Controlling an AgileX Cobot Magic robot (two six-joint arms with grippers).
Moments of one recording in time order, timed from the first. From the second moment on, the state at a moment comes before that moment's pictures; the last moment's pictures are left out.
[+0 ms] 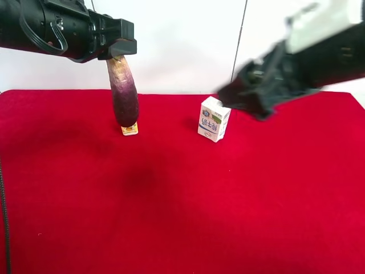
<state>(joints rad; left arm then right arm) -0.51 1.34 -0.95 -0.67 0.13 0.41 0.83 1.03 -0.90 -0.39 0.70 0.23</state>
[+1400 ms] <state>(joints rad) -0.51 1.34 -0.95 -0.65 0.21 0.42 0.83 0.15 -0.49 -0.17 1.07 0.19</state>
